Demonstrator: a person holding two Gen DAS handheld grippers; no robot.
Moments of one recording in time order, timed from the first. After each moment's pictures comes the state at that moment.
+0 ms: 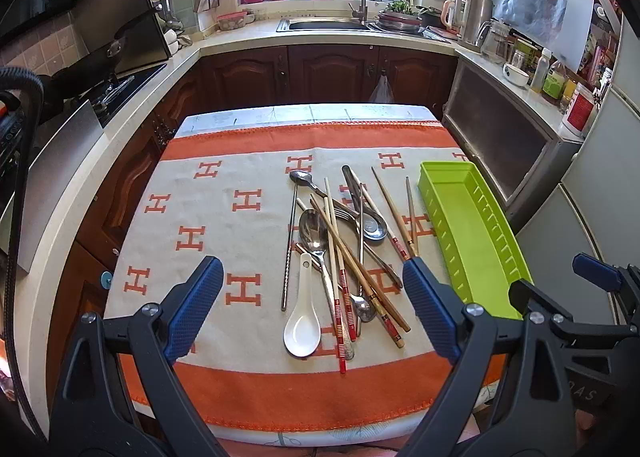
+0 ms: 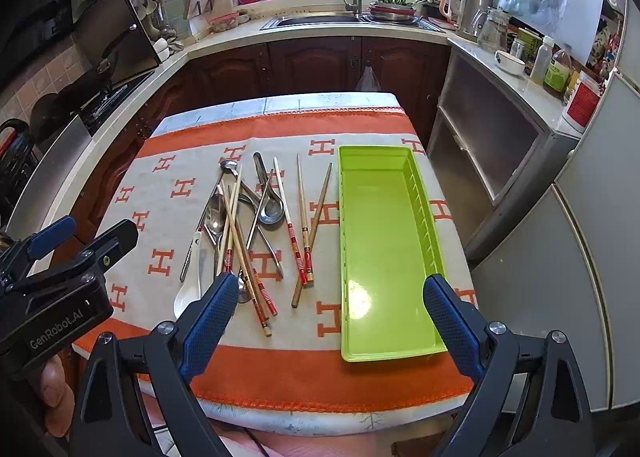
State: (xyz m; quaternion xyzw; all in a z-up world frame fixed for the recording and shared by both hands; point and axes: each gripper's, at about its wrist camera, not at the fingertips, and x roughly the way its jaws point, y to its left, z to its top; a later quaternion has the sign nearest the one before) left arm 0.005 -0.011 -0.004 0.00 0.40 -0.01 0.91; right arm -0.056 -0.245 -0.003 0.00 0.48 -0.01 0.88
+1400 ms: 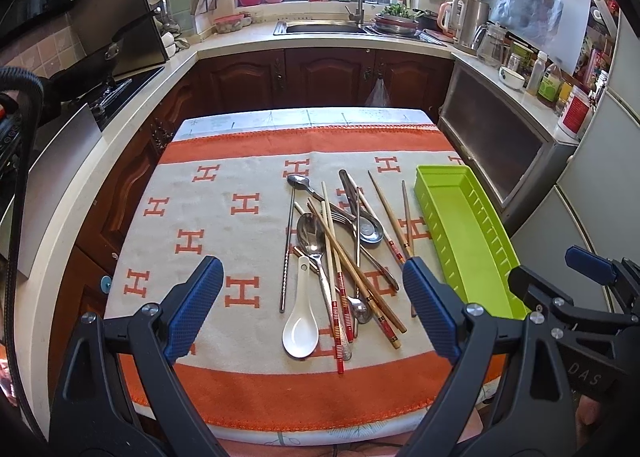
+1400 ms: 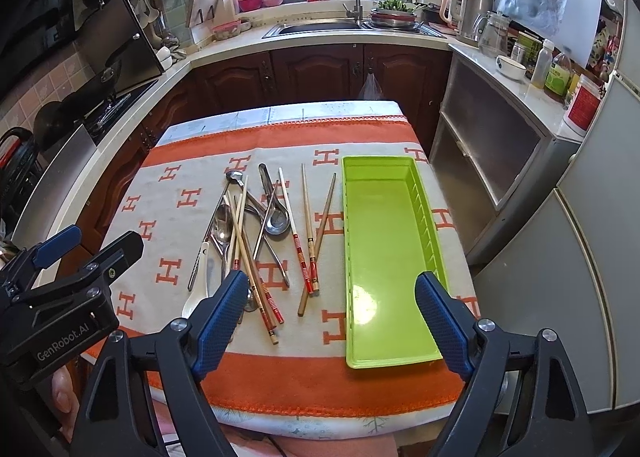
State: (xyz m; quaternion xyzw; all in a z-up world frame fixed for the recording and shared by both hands) left arm 0.001 -0.008 0.005 0.00 0.40 -0.02 0.92; right arm -0.055 -0.244 0.008 0.00 0.47 0.00 0.88
